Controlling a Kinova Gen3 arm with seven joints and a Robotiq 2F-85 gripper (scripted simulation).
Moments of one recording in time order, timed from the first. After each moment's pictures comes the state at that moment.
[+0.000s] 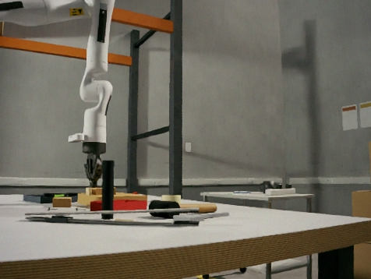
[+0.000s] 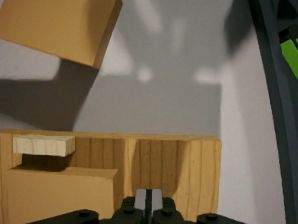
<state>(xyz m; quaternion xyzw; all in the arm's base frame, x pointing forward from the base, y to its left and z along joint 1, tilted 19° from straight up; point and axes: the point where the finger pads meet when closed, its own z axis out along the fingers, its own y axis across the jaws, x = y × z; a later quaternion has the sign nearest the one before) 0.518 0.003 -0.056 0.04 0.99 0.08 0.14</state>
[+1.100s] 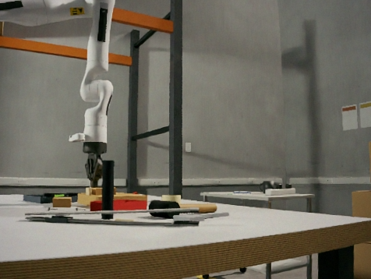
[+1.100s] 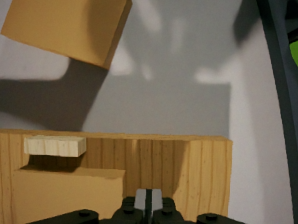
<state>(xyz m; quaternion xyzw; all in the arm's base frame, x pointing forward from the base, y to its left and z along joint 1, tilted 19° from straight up) 0.518 -0.004 -0.057 0.04 0.99 0.08 0.14</state>
